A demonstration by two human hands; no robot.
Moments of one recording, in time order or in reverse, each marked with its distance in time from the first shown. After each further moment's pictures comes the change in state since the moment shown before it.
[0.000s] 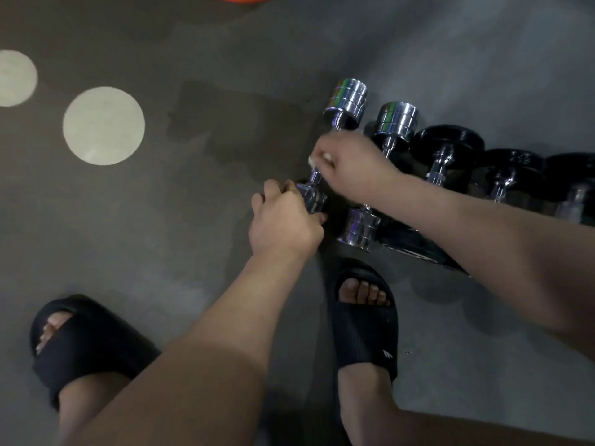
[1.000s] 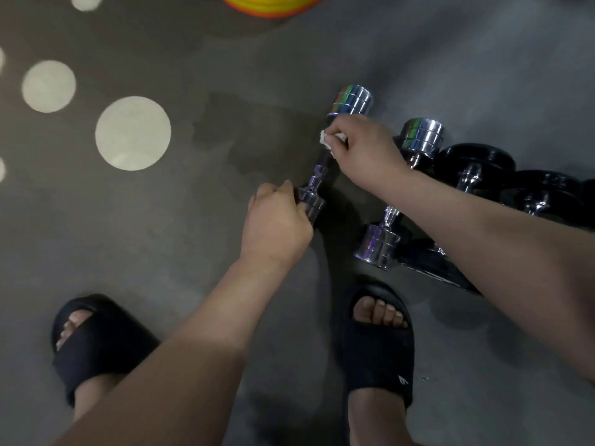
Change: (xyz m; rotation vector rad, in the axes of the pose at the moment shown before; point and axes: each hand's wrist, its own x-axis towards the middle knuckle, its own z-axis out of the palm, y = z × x) left_hand 0.020 -0.030 -0.019 -0.105 0.101 0.074; right_hand 0.042 0.005 0.005 0.102 0.192 0.112
